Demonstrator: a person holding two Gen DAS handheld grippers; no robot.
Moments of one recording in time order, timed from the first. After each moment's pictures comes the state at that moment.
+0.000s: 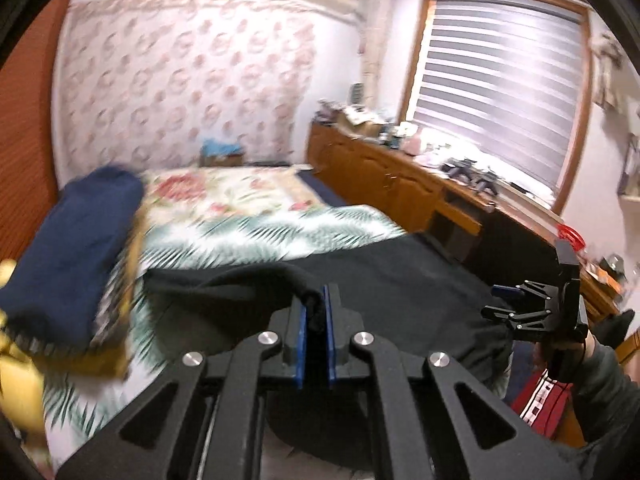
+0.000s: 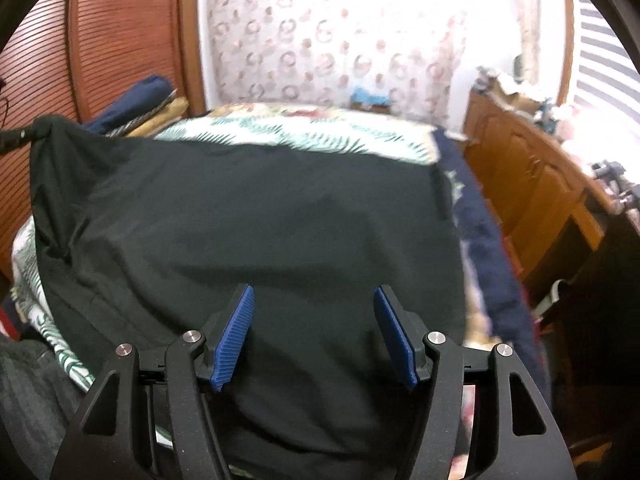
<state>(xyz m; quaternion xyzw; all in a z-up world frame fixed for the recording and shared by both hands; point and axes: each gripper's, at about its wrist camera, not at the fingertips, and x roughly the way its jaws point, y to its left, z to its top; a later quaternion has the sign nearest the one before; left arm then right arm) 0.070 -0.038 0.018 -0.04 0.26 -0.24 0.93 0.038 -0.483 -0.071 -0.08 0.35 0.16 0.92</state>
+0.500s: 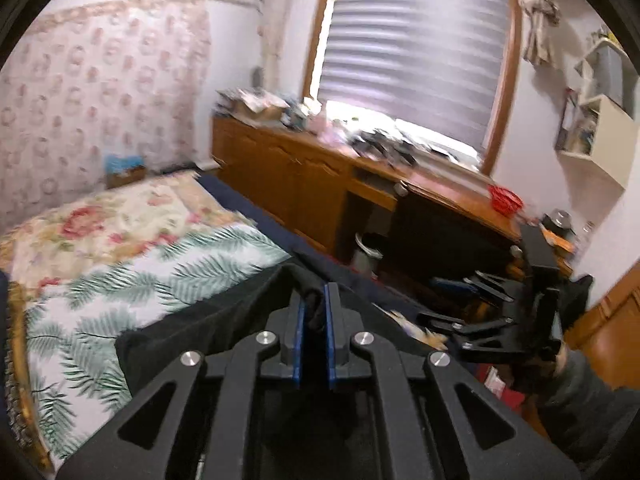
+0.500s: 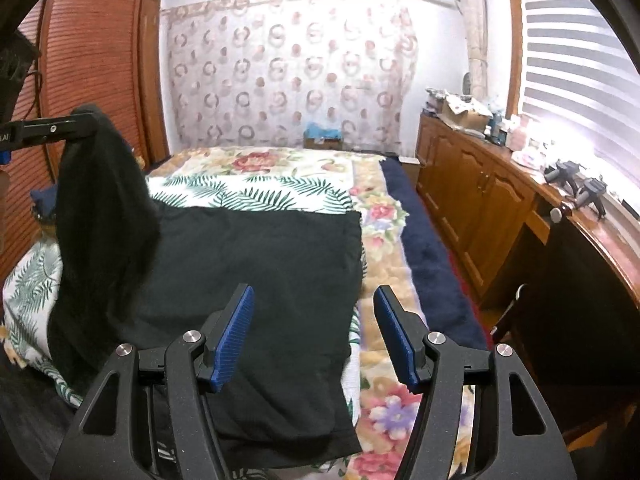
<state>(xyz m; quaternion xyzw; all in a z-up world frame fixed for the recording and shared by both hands) 0.101 -0.207 0.070 0.02 0.29 -0.39 0.87 0.030 -0.542 -0.016 -0.05 0.30 0.10 0.95</state>
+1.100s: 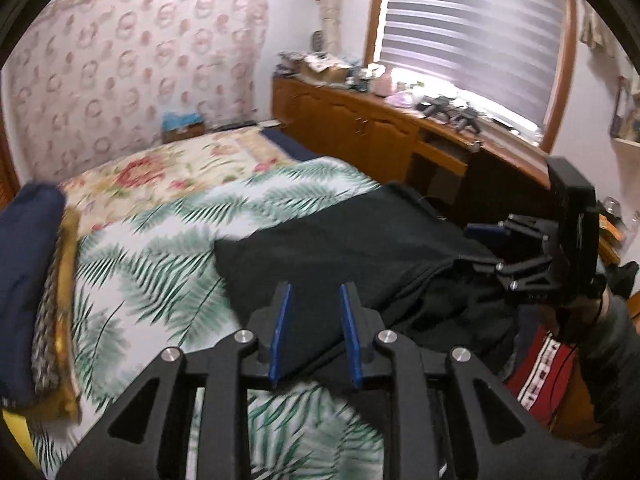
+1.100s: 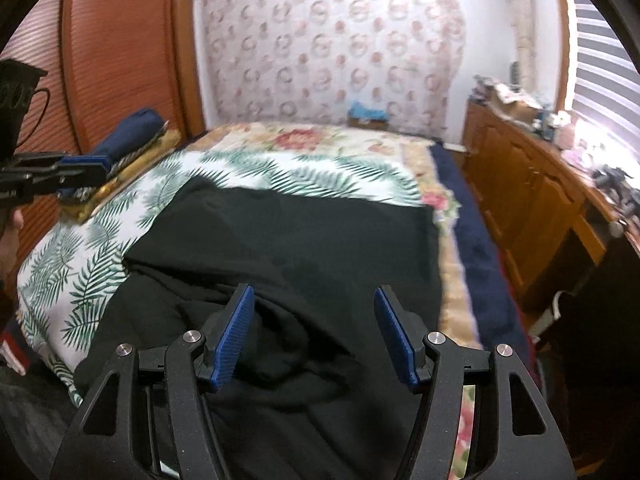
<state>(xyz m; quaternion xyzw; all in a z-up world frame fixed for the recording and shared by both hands) 0.103 -0.111 -0.007 0.04 0.35 -0.27 0.90 0.078 -0.481 -0.045 -0.07 0.35 0.19 0.92</state>
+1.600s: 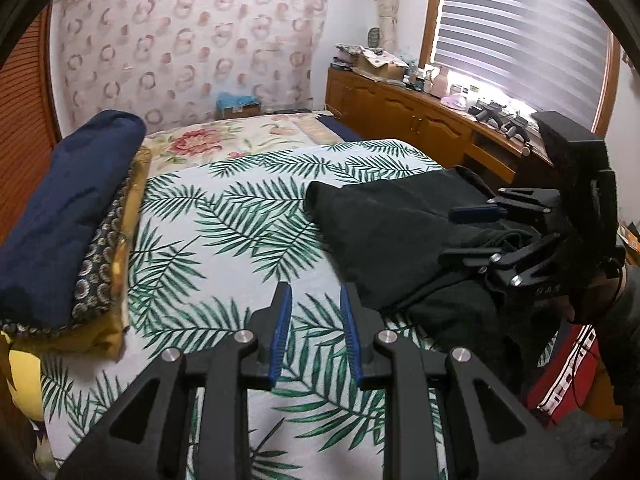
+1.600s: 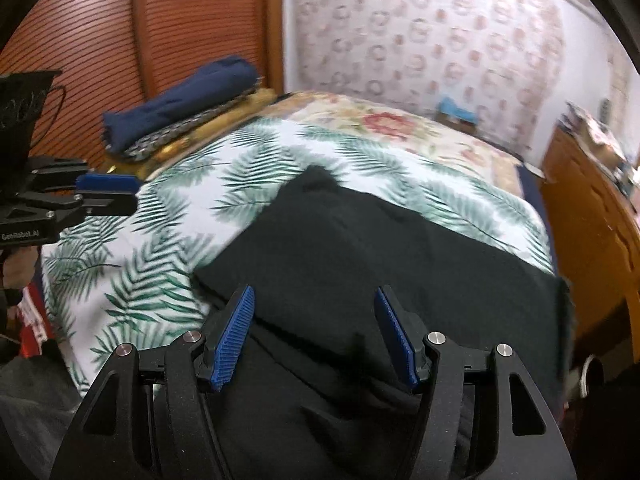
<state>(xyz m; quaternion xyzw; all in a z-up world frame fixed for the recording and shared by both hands) 0.084 -0.039 -0.043 0.01 0.36 -0.19 0.91 0.115 -0.351 -0.060 -0.15 0.37 0.32 0.86</state>
